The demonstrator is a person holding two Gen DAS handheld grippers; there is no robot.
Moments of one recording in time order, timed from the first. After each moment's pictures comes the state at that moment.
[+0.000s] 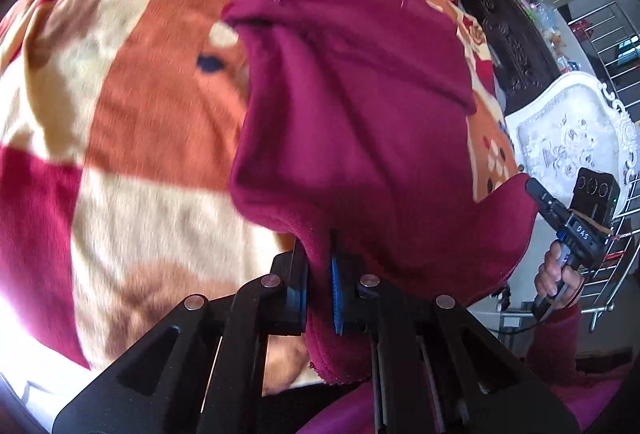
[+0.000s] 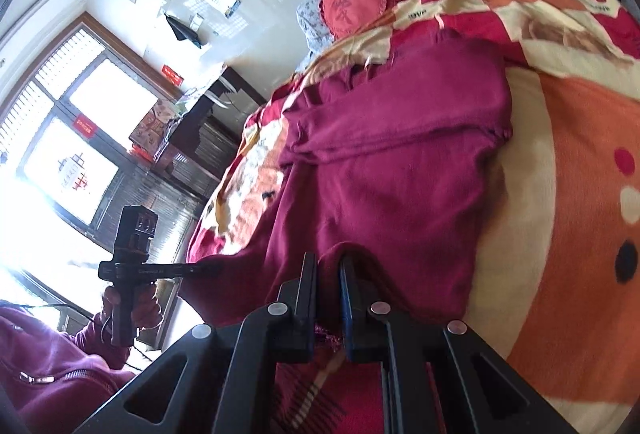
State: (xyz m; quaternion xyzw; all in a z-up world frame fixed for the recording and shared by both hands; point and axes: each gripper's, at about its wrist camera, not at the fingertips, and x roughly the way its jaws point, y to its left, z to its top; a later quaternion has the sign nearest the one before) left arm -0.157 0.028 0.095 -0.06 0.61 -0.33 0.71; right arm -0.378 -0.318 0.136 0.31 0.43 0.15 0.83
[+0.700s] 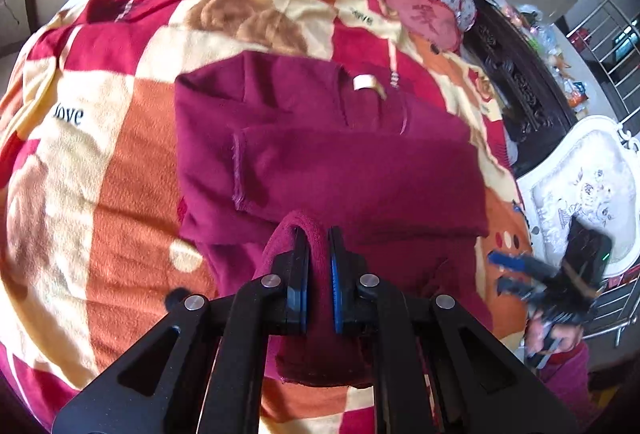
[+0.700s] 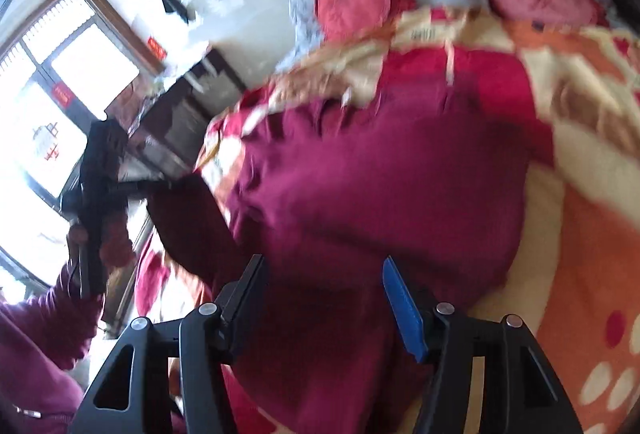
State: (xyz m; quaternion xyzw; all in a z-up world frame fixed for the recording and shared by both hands) left arm -0.021 -0.055 0.116 -0.03 0.55 -0.32 0.77; right arm -0.249 -0.336 0.112 0.23 0.48 0.16 0.83
